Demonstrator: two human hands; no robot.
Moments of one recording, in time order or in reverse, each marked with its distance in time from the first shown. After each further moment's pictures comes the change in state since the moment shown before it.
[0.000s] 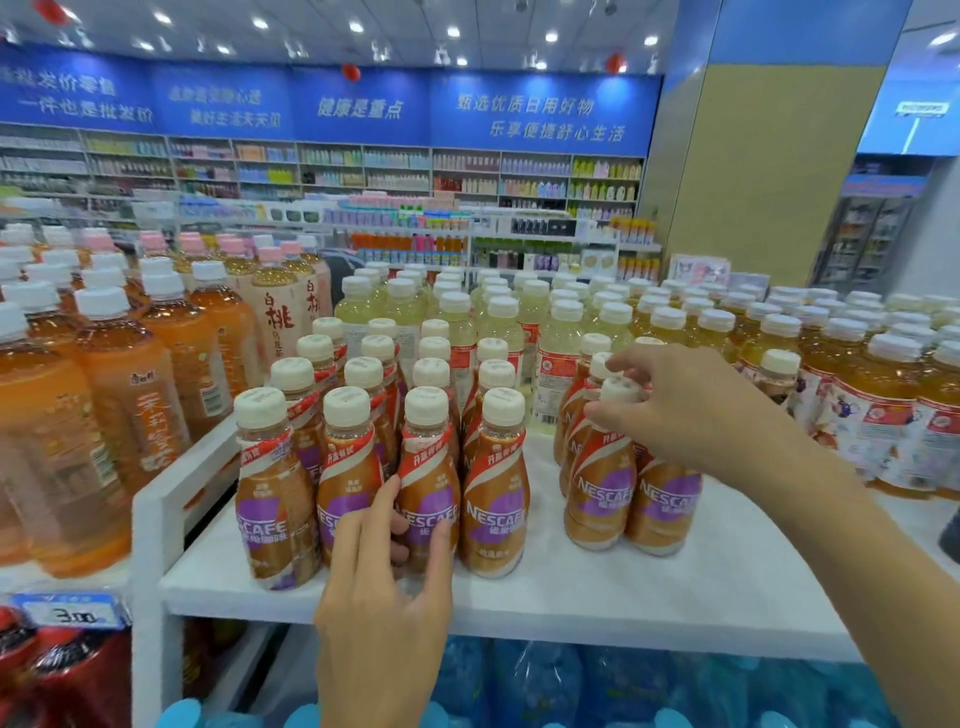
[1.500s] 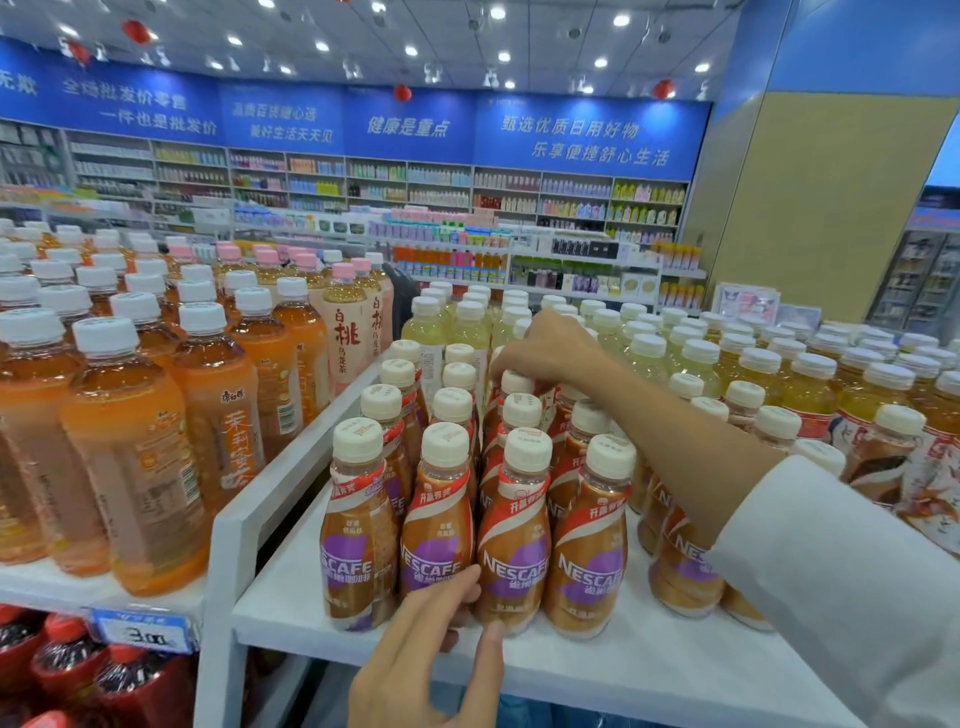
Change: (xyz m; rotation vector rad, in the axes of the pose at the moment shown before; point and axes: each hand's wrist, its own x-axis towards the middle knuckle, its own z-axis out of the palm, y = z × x) left_hand 0.000 -0.053 -0.026 -0.201 -0.159 0.101; right_hand 0.171 -0.119 0.084 0.200 -0.141 -0.021
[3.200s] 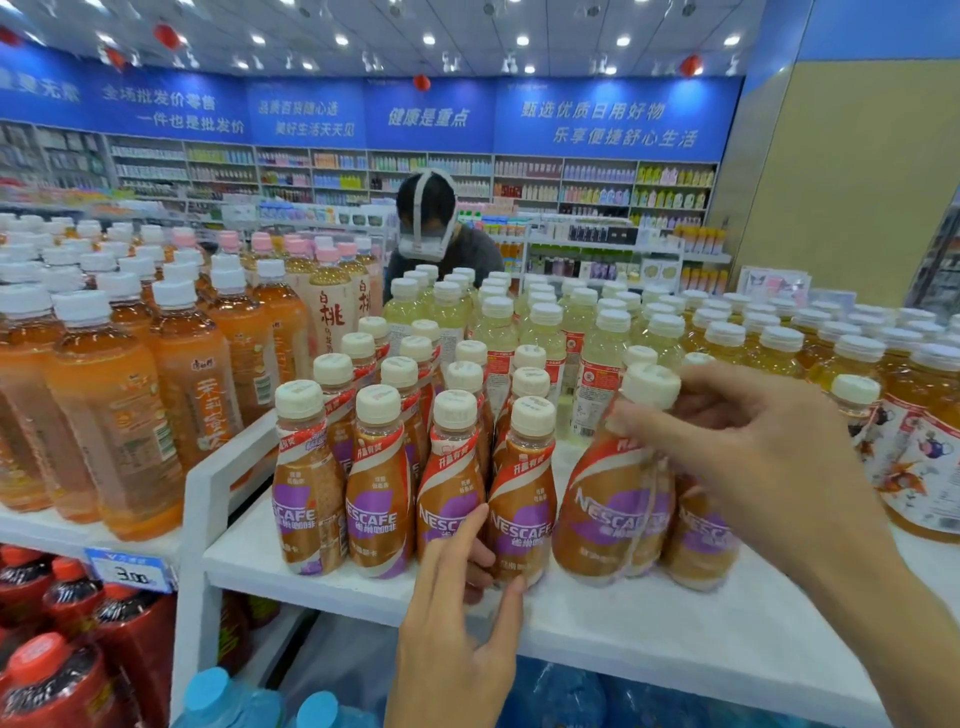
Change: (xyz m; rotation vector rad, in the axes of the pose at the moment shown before) left_hand -0.016 0.036 0.071 -0.057 0.077 -0.091; right_hand -0.223 0.090 -0.069 0.434 0.401 -0.160
